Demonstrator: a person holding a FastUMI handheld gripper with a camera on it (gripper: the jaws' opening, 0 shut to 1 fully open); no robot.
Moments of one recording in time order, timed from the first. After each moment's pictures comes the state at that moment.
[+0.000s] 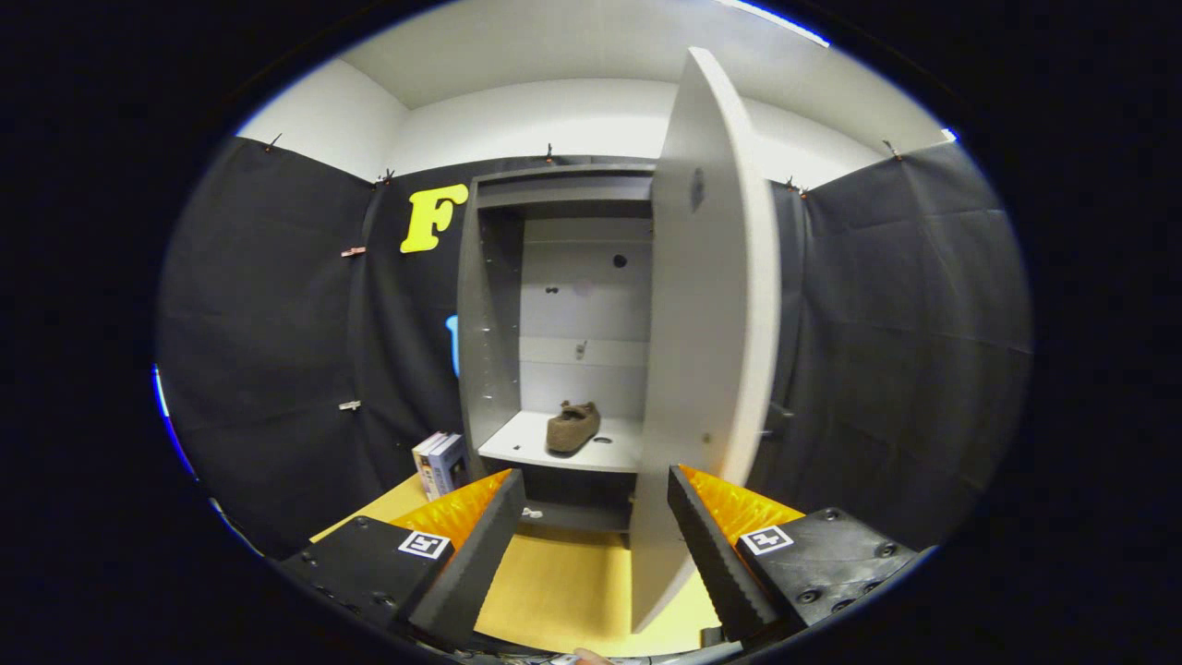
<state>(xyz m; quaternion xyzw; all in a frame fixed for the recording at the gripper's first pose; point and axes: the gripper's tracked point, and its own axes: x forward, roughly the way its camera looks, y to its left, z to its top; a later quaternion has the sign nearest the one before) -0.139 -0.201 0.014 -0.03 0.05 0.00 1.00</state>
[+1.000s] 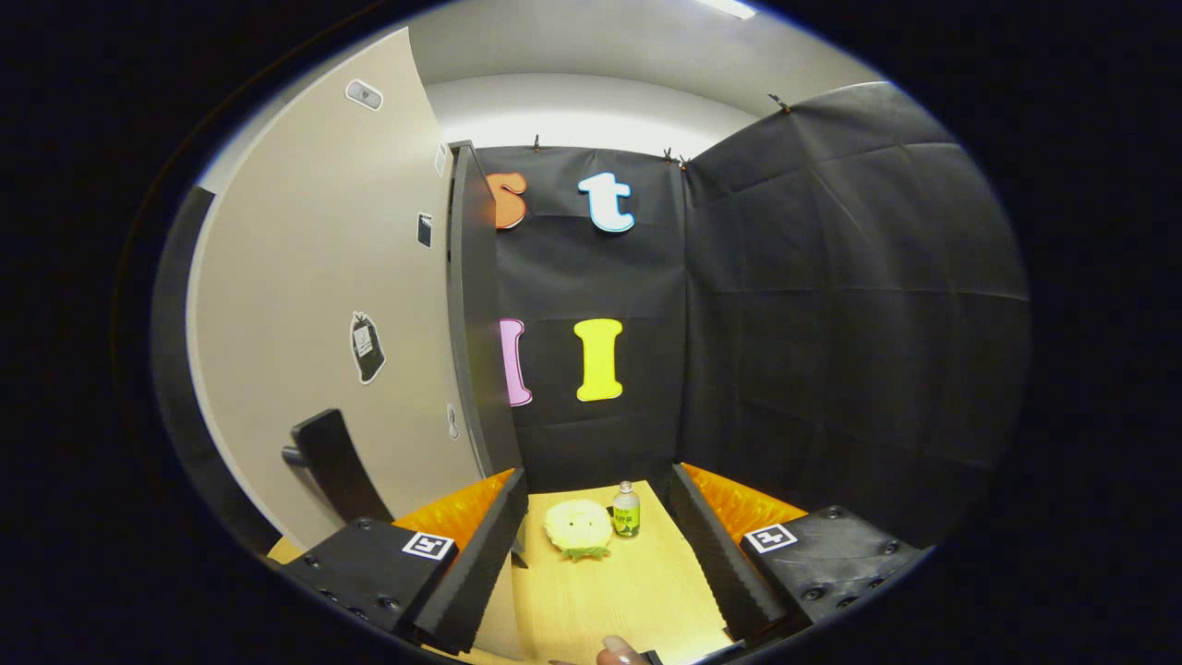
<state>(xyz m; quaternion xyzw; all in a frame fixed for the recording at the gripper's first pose) -0.036 -0.394 -0.010 0.02 0.06 -0.11 0.99</state>
